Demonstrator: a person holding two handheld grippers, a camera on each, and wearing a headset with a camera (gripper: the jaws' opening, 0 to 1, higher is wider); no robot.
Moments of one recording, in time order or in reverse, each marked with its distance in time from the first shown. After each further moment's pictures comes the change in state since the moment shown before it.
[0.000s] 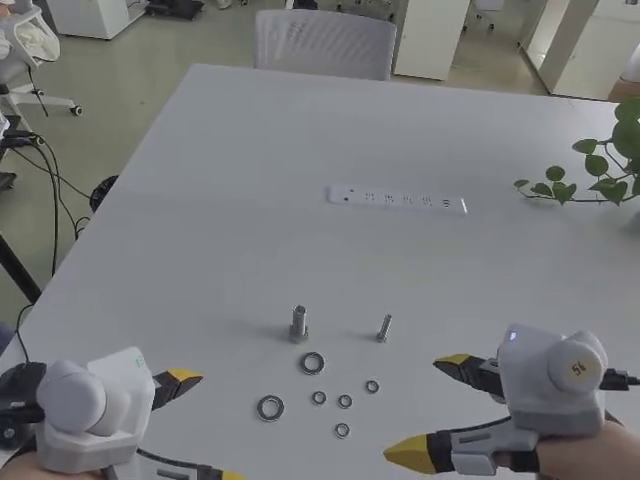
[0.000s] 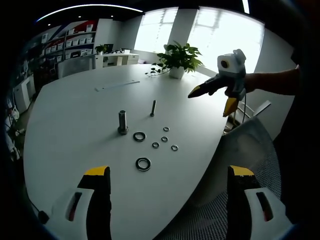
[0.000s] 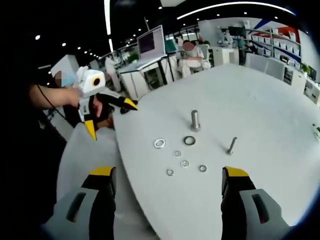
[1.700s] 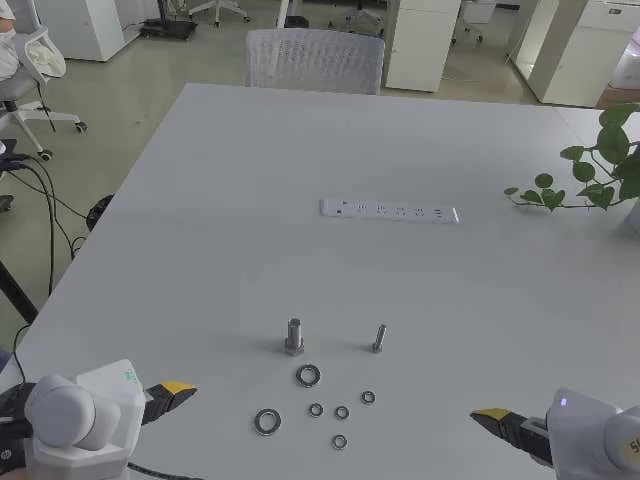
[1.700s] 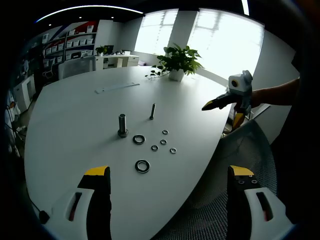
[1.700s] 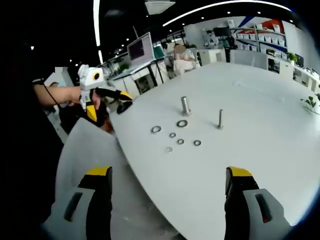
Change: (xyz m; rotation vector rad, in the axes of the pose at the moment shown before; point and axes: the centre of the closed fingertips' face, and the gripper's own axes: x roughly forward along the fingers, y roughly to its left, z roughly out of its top) left arm -0.005 -0.002 0.006 0.007 -0.003 0.008; right arm -0.035 0.001 -0.064 0.087 -0.060 -0.061
